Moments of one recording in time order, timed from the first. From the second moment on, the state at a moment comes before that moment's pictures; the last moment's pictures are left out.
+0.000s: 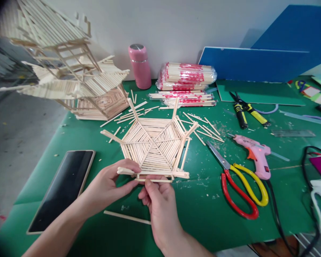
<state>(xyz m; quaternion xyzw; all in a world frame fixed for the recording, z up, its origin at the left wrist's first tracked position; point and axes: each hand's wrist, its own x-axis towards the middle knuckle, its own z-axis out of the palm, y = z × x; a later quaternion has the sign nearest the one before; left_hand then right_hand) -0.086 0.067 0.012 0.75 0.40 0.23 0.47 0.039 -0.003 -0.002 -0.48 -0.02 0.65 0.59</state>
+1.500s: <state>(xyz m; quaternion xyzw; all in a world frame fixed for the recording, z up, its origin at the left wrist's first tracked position) -0.087 0.070 0.010 0.75 0.40 0.24 0.46 0.039 -0.006 -0.005 -0.50 -0.07 0.63 0.59</state>
